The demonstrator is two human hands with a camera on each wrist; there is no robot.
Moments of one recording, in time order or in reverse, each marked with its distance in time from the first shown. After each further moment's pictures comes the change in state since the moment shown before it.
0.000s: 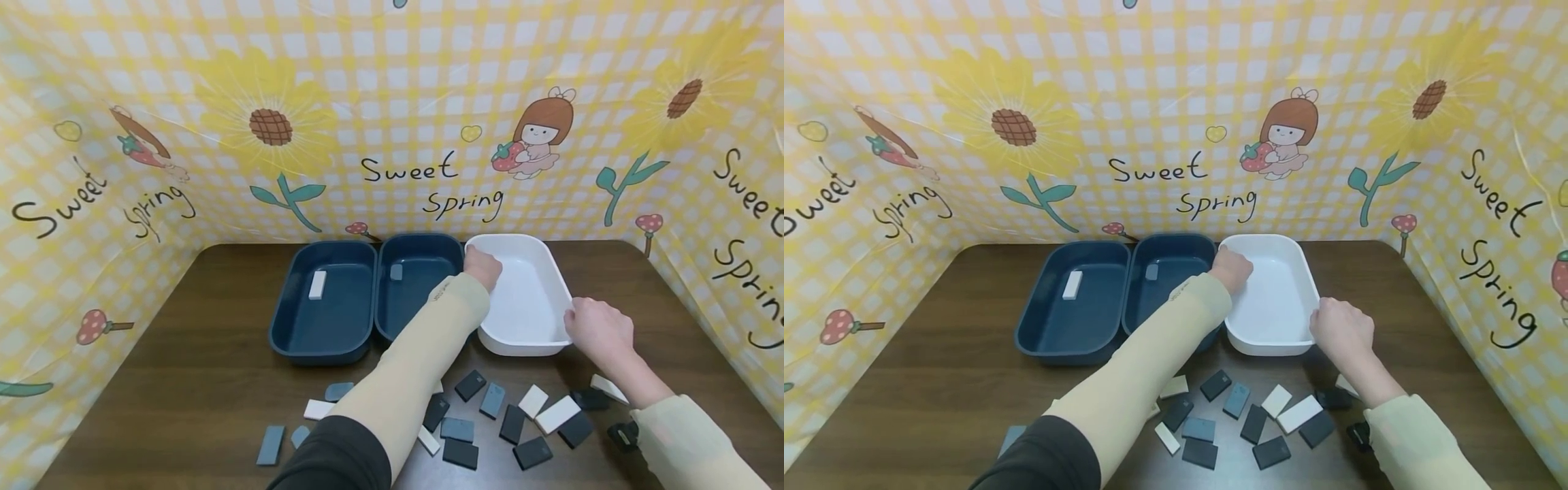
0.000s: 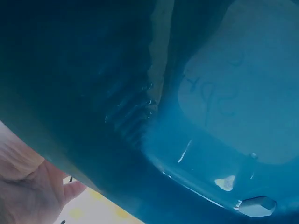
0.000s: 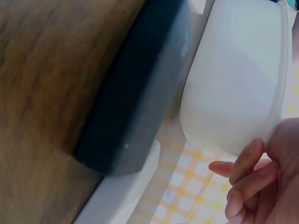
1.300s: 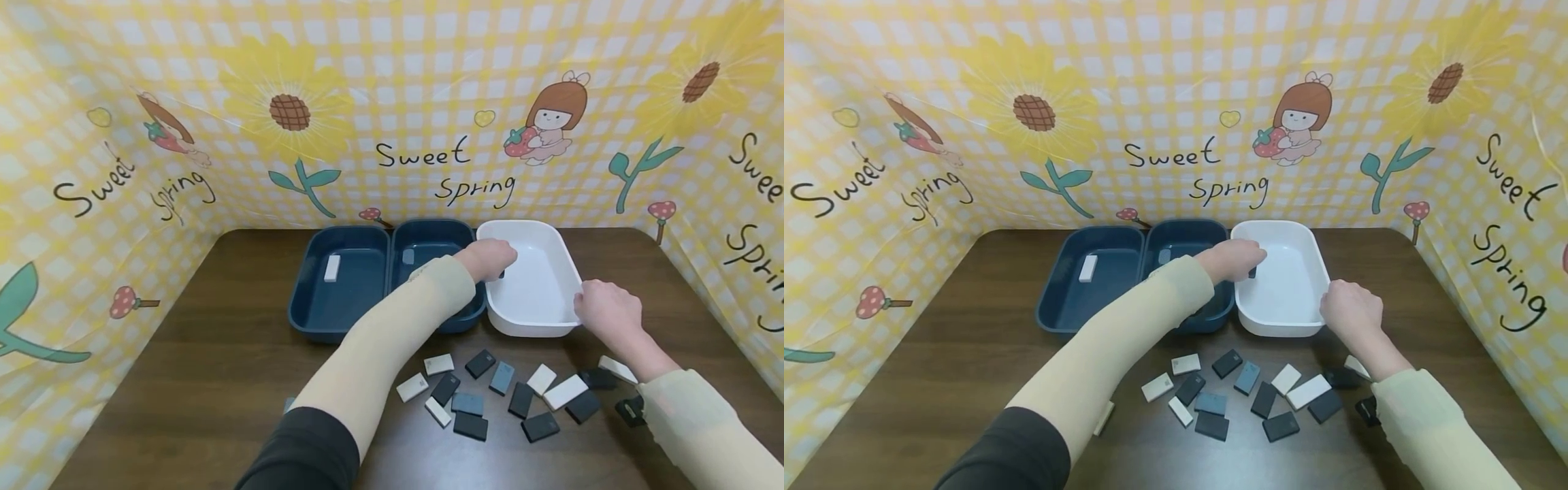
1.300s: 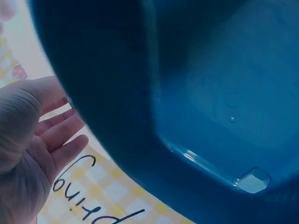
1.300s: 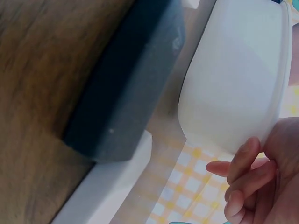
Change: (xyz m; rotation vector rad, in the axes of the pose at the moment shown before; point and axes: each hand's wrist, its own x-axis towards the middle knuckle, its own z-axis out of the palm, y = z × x) left_hand -0.051 -0.025 -0.011 -0.185 0.133 0.299; right_hand 0.001 -0.003 -0.006 -0.019 -0.056 0.006
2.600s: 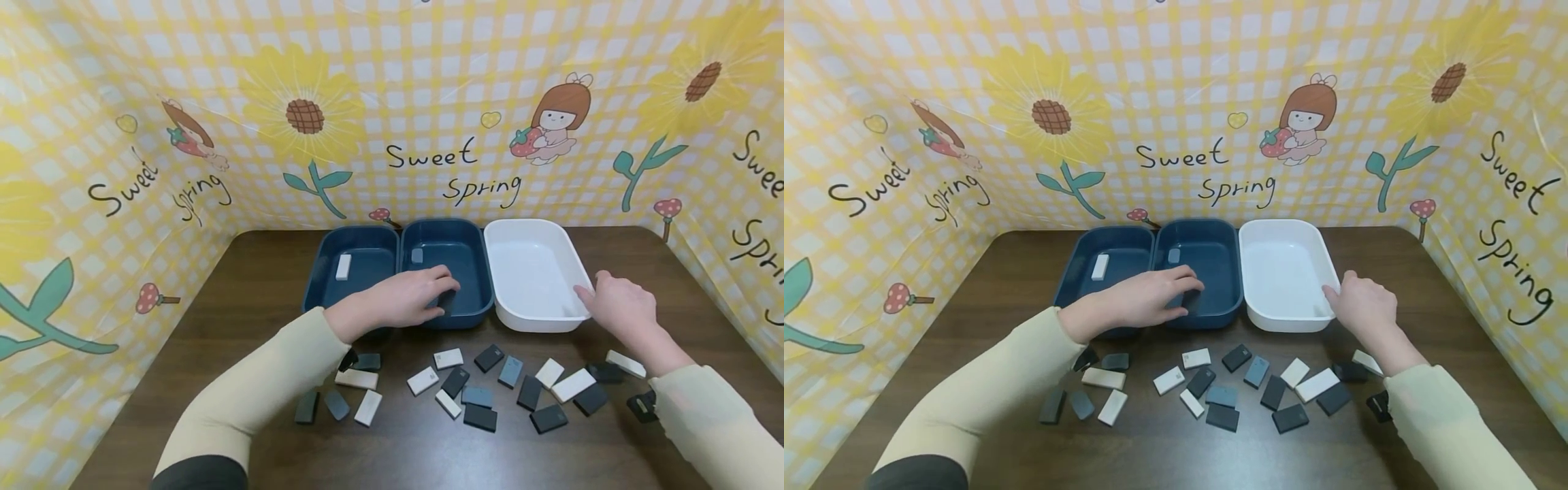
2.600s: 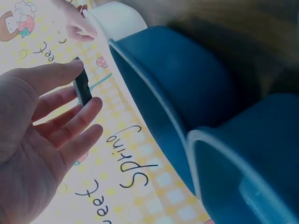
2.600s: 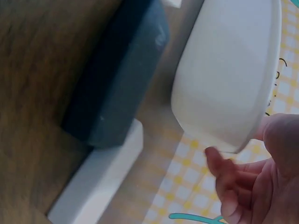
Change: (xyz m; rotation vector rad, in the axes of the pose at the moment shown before) left_hand -0.188 -0.020 0.036 -0.265 0.304 0.127; right_hand -0.008 0.003 -0.010 -0.014 -0.014 0.019
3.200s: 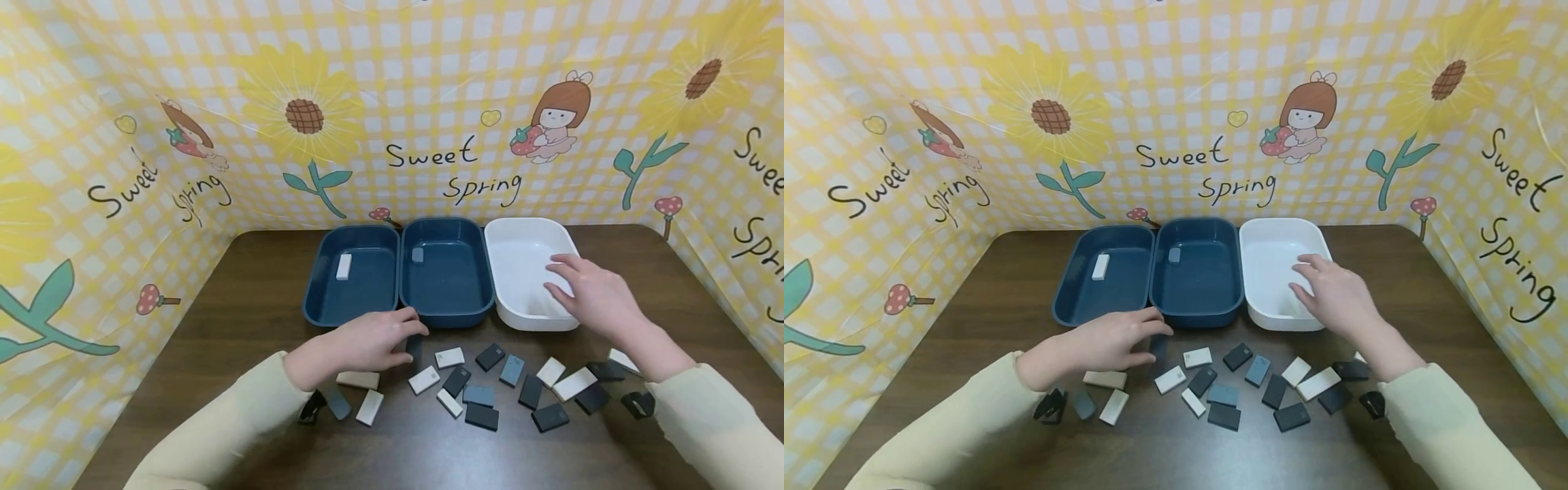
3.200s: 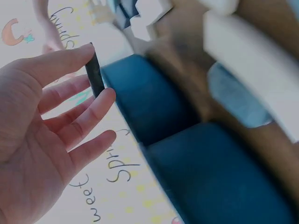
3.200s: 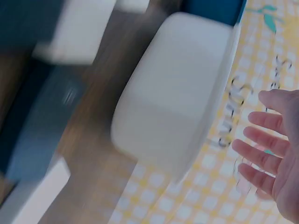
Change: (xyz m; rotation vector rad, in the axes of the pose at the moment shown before) left_hand -0.065 0.003 0.032 -0.072 -0.049 -0.019; right_hand -0.013 -0.041 -0.008 -0.047 0.330 -0.533
